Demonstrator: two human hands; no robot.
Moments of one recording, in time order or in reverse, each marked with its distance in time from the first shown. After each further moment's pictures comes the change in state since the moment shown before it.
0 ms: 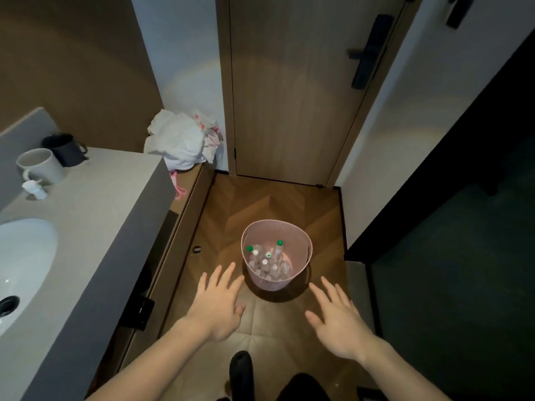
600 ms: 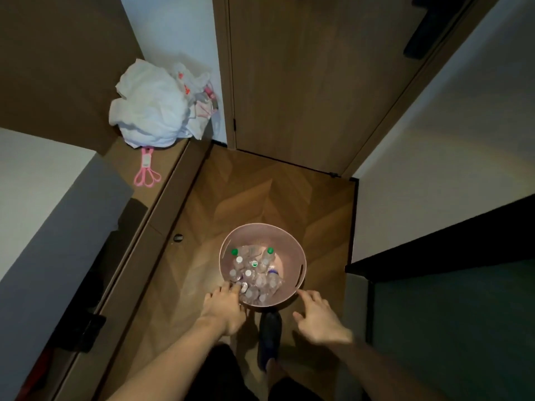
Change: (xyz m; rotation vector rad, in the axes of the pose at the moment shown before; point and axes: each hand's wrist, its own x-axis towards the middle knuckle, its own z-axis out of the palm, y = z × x) left_hand 0.315 0.044 0.016 -0.240 -0.288 -0.283; right_hand 0.323 0.088 -0.069 0.018 -0.281 0.076
